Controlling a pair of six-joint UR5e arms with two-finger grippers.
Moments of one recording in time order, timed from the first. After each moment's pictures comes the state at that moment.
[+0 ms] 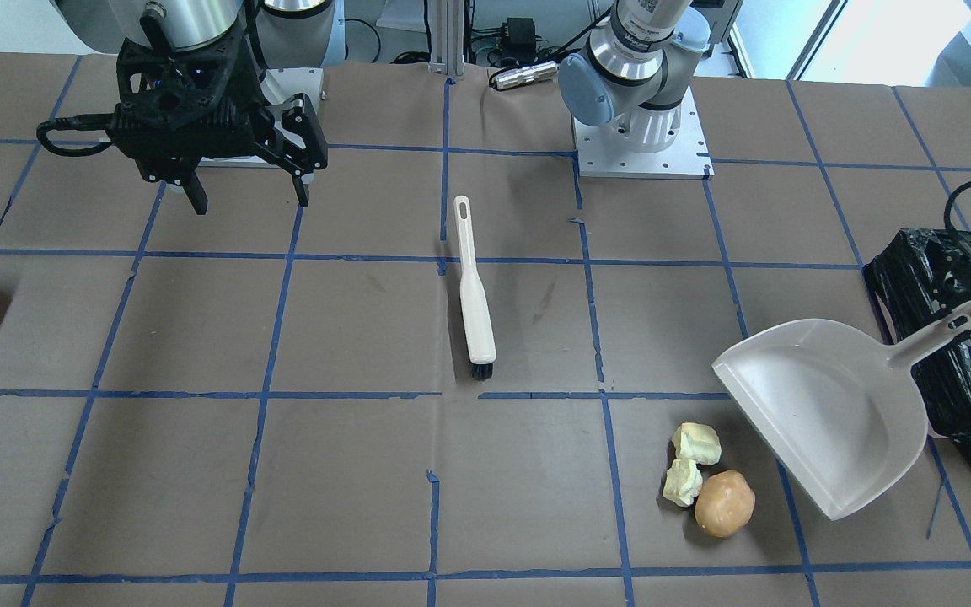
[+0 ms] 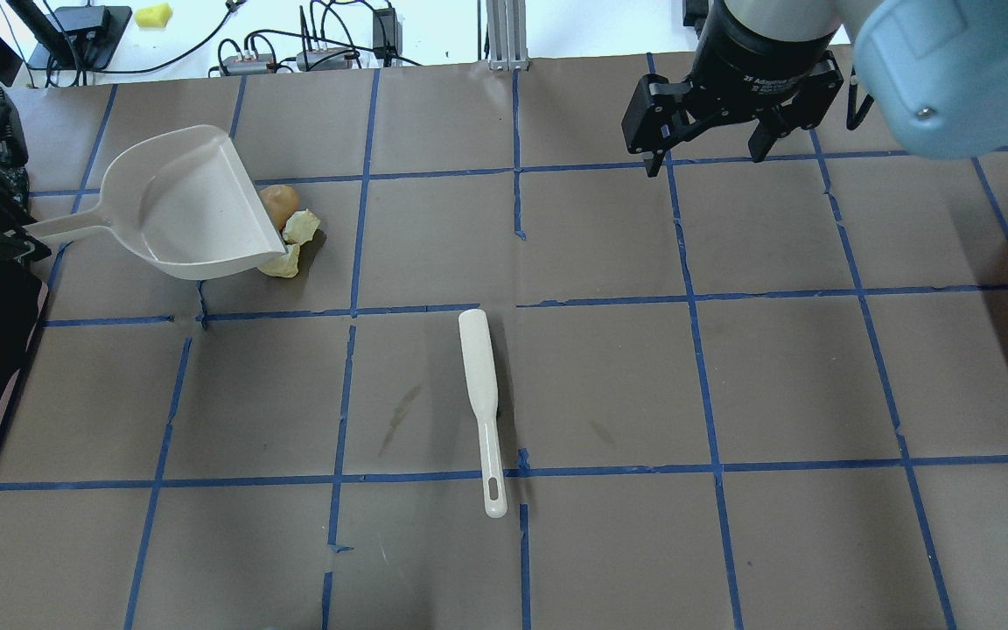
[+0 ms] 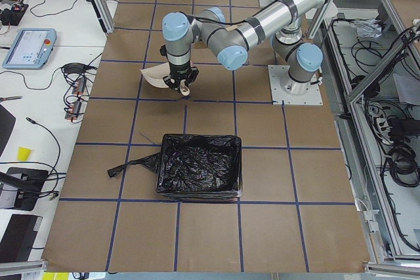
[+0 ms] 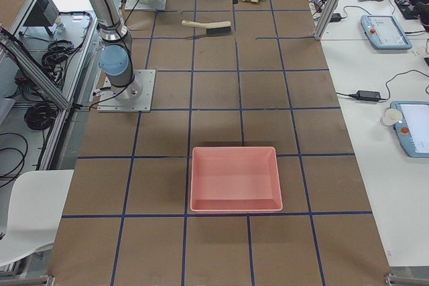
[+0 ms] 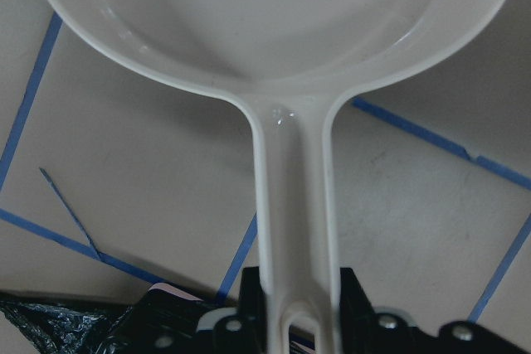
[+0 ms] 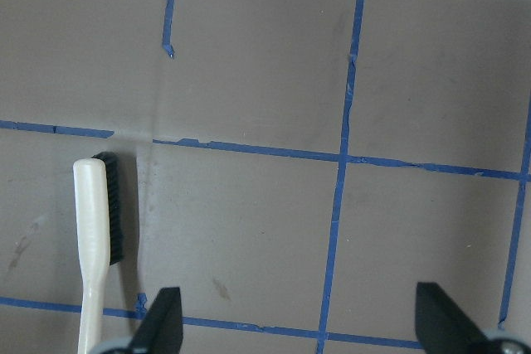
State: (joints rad) left arm -0.92 -1.86 -1.57 -1.29 1.59 1.80; right arm 1.70 -1.55 1.48 -1.62 -1.56 0.02
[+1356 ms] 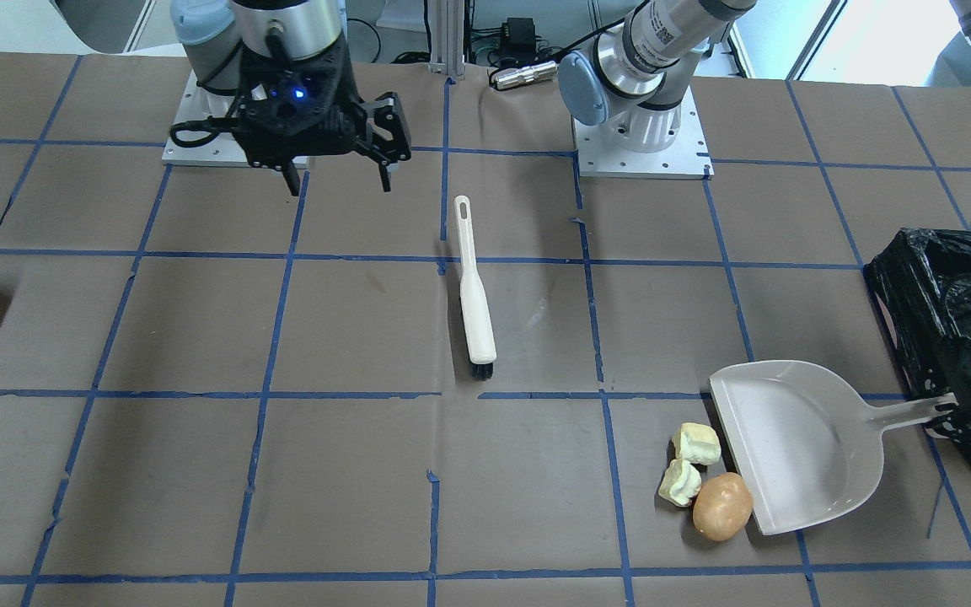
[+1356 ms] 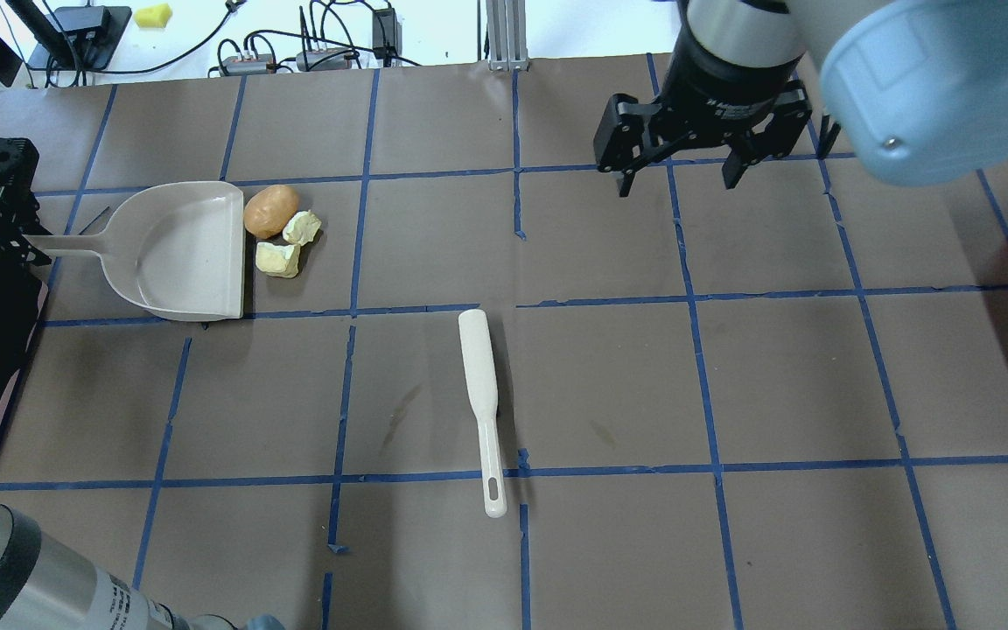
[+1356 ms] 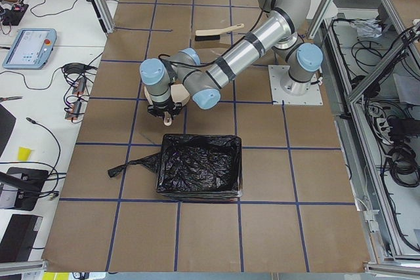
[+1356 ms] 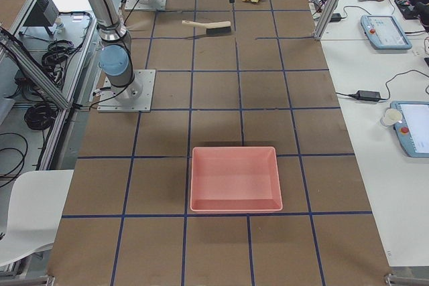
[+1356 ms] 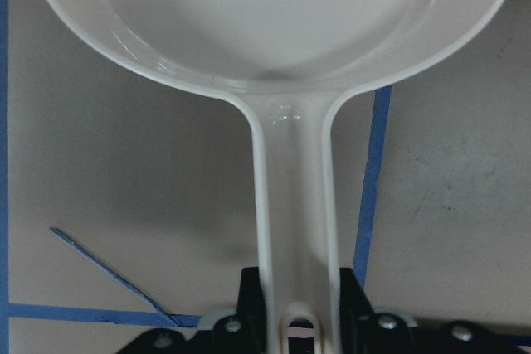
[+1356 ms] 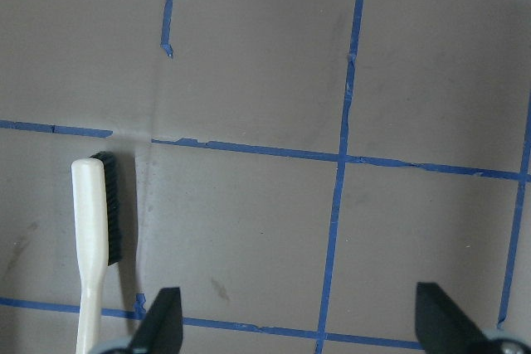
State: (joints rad) left arm -0.98 -2.08 -1.47 -1.17 1.59 2.08; right arm 1.89 -1.53 1.55 -1.61 -1.52 0.25
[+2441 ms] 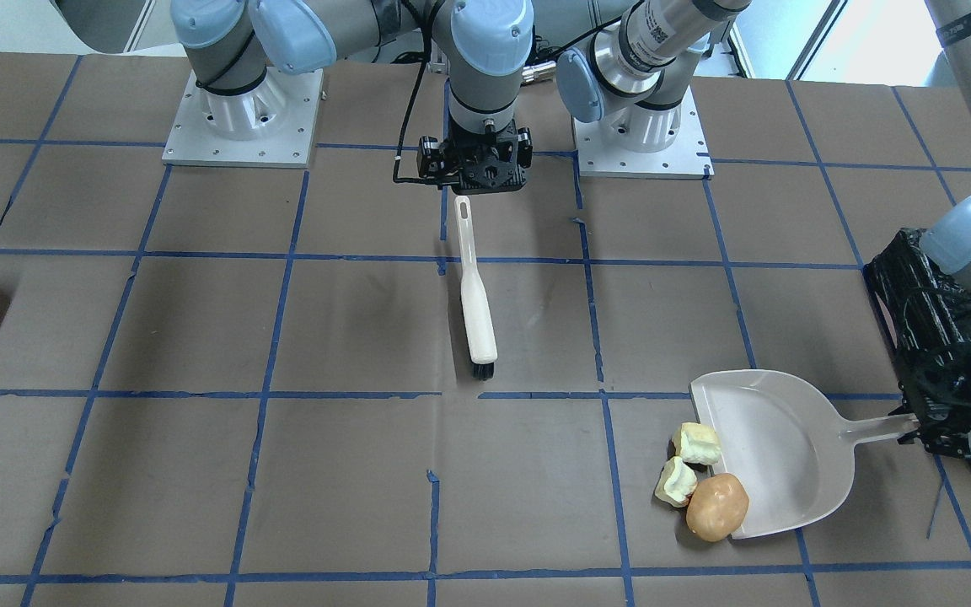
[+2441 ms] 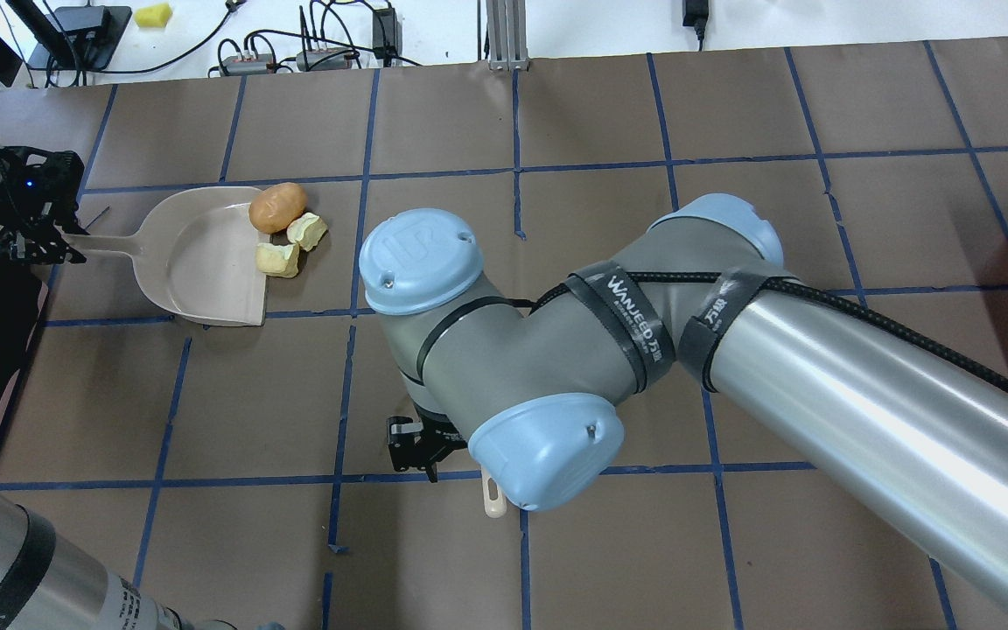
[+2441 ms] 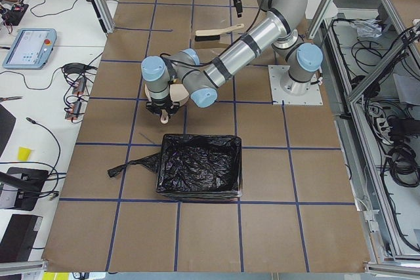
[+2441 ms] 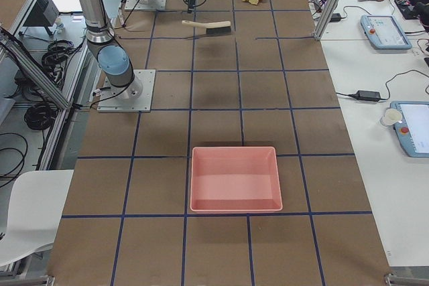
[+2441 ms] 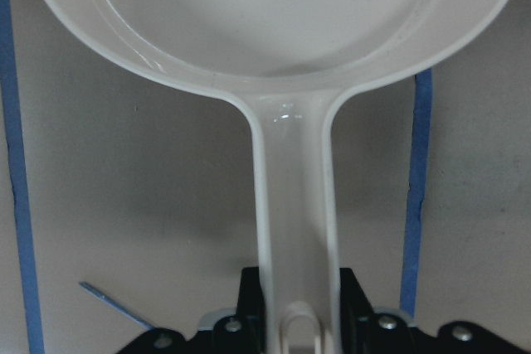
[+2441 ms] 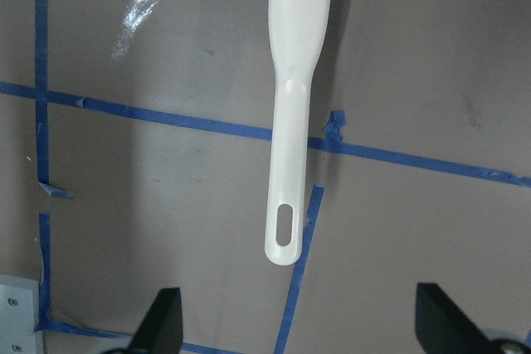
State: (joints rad) left arm -1.02 -2.09 -1.57 -1.01 1.59 2.10; right arm 2.20 -1.39 1.78 -1.75 -1.46 0.48
